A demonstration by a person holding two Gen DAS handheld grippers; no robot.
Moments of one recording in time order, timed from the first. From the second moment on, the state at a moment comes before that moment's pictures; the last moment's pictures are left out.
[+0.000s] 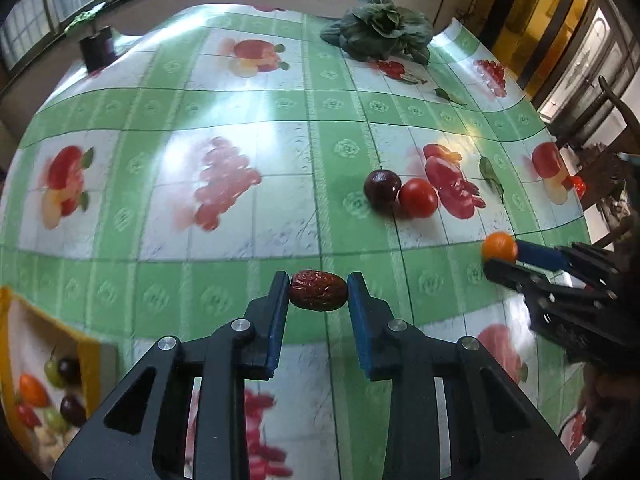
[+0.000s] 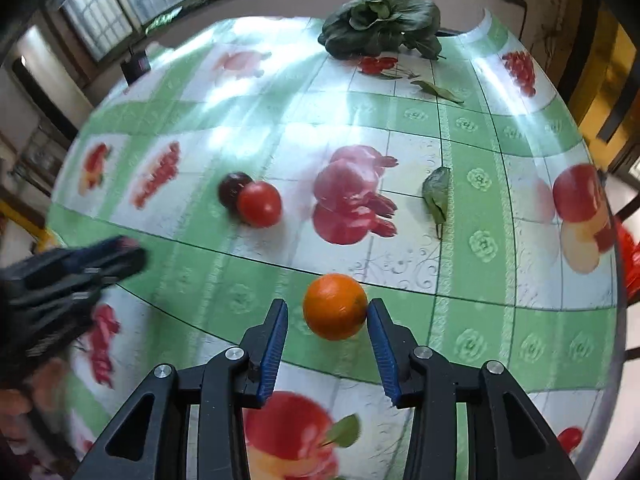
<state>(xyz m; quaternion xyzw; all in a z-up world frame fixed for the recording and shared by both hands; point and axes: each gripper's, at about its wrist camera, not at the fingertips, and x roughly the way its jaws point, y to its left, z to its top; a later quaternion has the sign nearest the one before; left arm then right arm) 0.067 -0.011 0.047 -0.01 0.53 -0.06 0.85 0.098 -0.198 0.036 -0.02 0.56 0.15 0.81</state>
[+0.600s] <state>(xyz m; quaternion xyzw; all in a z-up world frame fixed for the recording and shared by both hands) -0.010 0.042 0.086 -0.01 0.49 0.02 0.87 0.036 -0.155 0.090 -0.01 0.53 0.24 0.81</state>
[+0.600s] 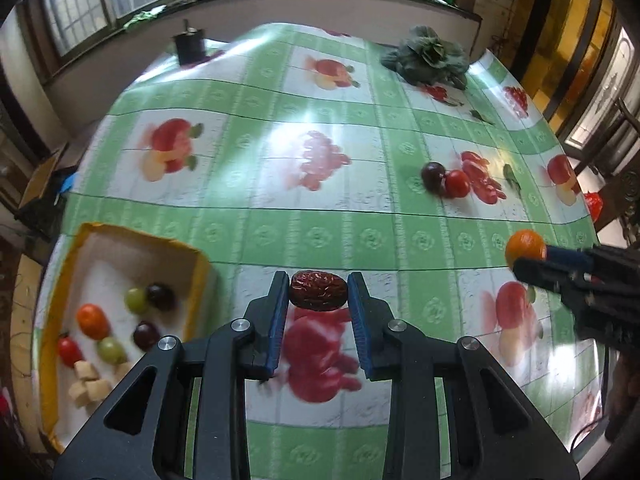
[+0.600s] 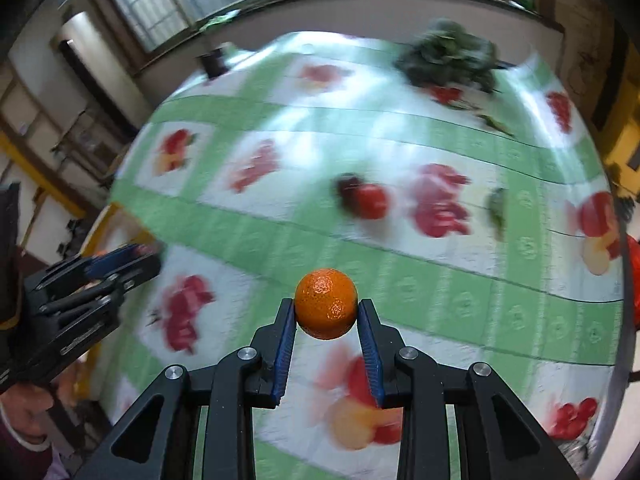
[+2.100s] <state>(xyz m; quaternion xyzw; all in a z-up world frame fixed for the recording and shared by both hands) -0.091 0.235 0.056 -0.09 0.51 0.21 0.83 -0.036 0.113 0.078 -0.13 0.53 0.46 0.70</state>
